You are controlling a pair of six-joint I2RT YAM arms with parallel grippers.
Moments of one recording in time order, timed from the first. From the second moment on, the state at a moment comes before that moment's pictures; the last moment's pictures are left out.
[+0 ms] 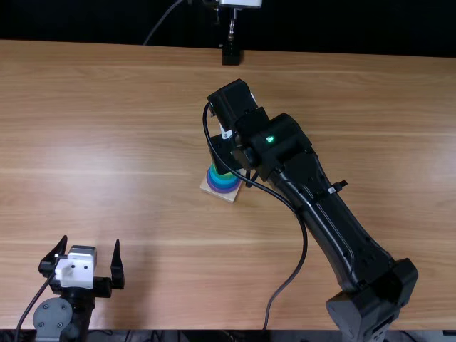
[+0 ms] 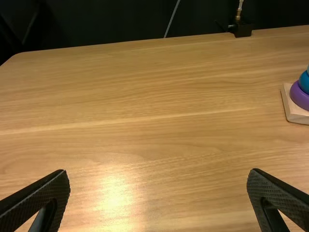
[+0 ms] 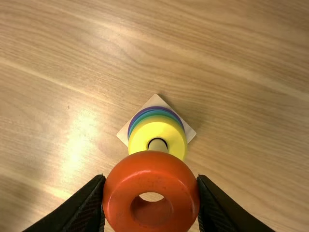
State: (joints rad) left arm -0.03 0.01 0.10 -0.37 0.00 0.05; right arm 0.58 2.00 2.06 -1.16 0.06 0.16
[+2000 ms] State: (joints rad) left arm -0.03 0.01 0.10 -0.37 0.00 0.05; right arm 0.43 1.89 1.89 -0.93 0.06 0.16
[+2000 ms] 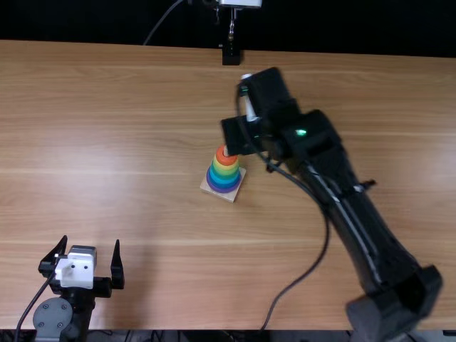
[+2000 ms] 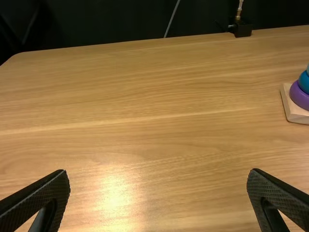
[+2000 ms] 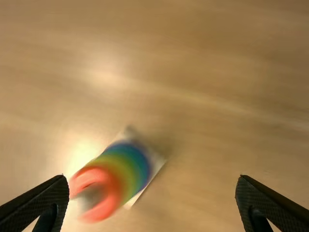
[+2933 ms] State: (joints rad) left arm -0.03 0.01 0.10 -0.37 0.00 0.05; right arm 0.03 0.51 0.59 -0.21 0.05 0.15
